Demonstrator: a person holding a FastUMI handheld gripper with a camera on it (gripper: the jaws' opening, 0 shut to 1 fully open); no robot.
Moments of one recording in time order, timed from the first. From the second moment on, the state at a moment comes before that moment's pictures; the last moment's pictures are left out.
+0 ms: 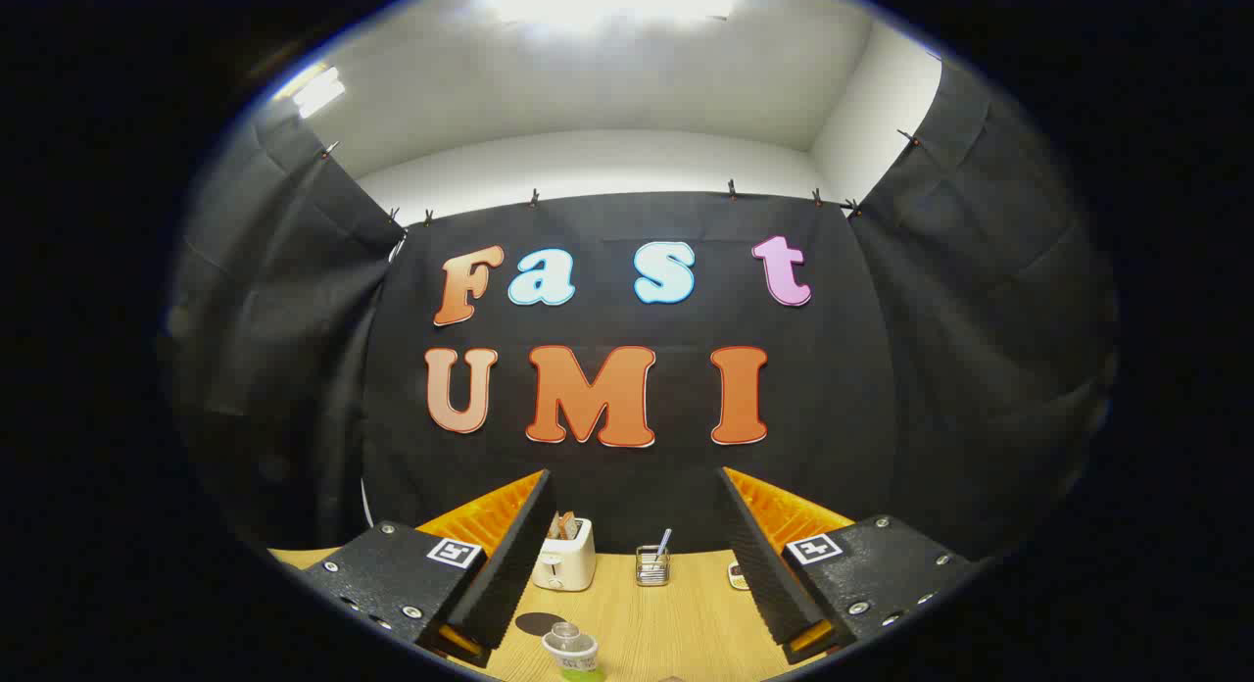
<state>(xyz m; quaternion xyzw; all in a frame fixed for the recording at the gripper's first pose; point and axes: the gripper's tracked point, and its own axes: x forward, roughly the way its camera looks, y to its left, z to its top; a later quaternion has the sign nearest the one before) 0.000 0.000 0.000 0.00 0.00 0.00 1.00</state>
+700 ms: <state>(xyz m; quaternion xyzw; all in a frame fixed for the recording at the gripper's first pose) -0.004 0.012 -0.006 0.01 0.02 0.02 1.00</state>
